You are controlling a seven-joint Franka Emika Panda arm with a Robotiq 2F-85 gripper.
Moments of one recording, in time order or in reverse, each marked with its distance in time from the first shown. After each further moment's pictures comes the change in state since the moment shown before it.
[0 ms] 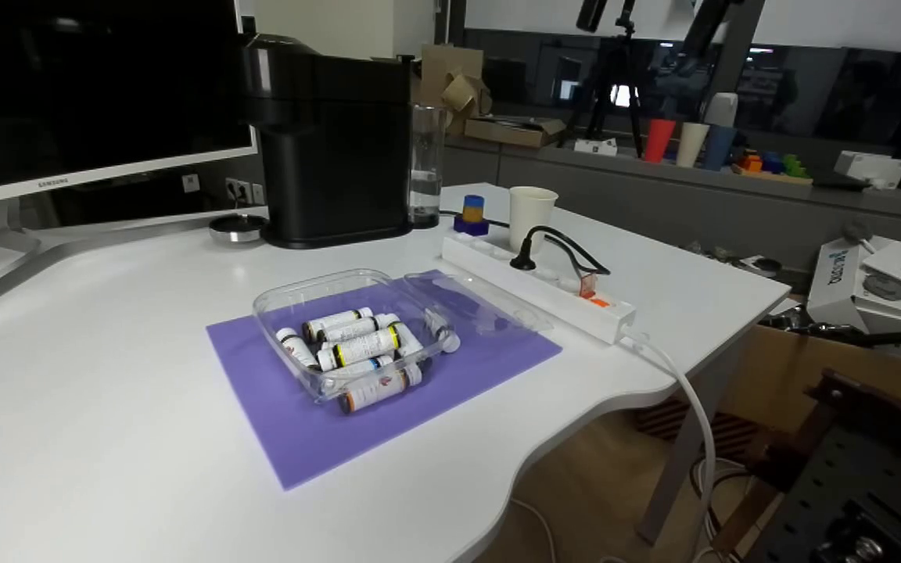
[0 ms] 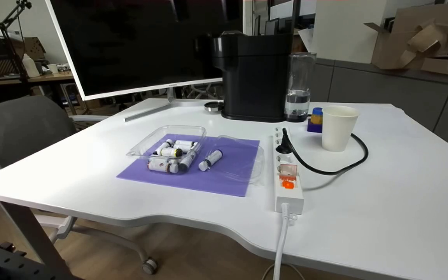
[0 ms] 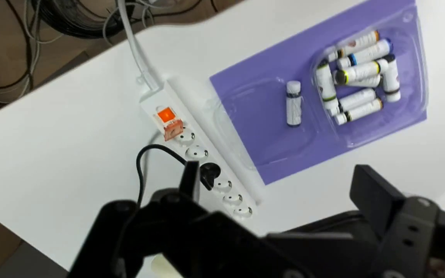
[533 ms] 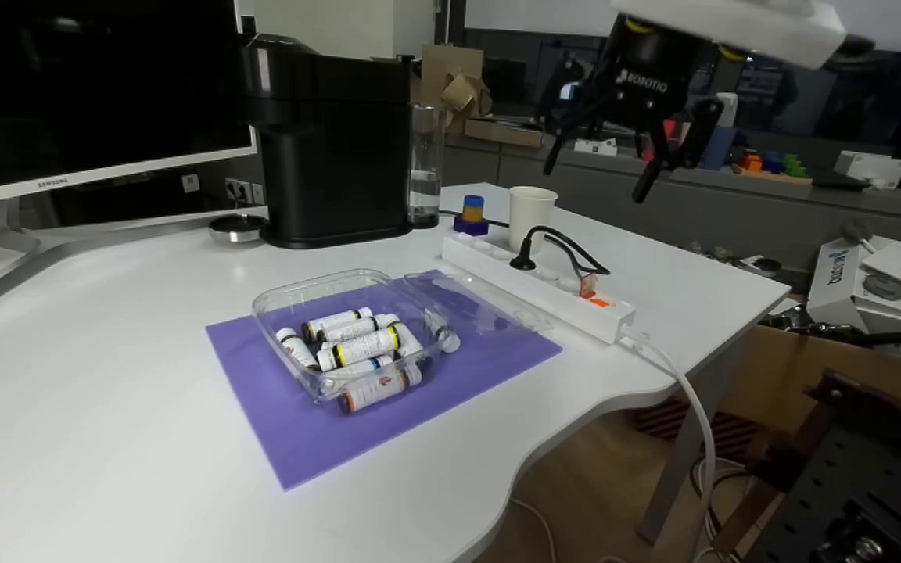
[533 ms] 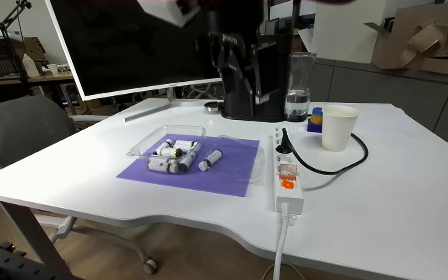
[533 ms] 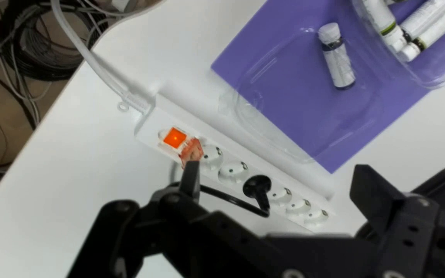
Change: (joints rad) arm -0.001 0.459 -0.014 -0.001 0.225 0.480 0.126
